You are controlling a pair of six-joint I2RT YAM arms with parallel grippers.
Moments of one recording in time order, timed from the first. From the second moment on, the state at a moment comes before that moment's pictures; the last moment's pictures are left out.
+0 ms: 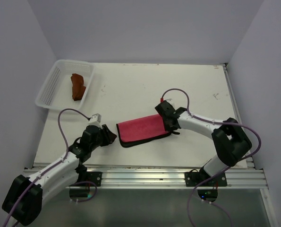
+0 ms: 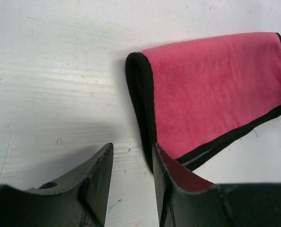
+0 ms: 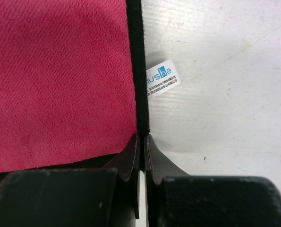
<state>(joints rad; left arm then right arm) -0.49 0.82 0.19 0.00 -0.03 -0.72 0.68 1.60 0.95 -0.57 0.38 0.44</state>
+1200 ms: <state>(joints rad) -0.51 1.05 0.13 0.31 0.08 -0.74 0.97 1.52 1.11 -0.58 0.36 0.32</state>
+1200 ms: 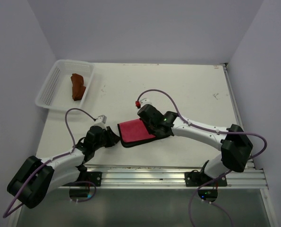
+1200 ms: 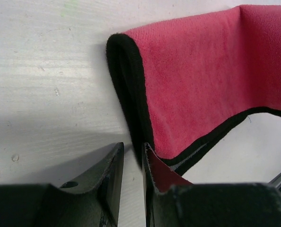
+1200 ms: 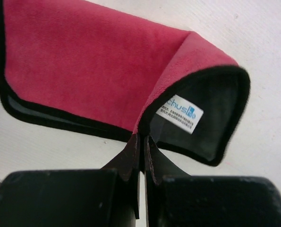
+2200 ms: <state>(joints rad) -0.52 1.08 0.13 0.35 0.10 -0.74 0.68 1.56 1.01 -0.65 0.44 0.46</state>
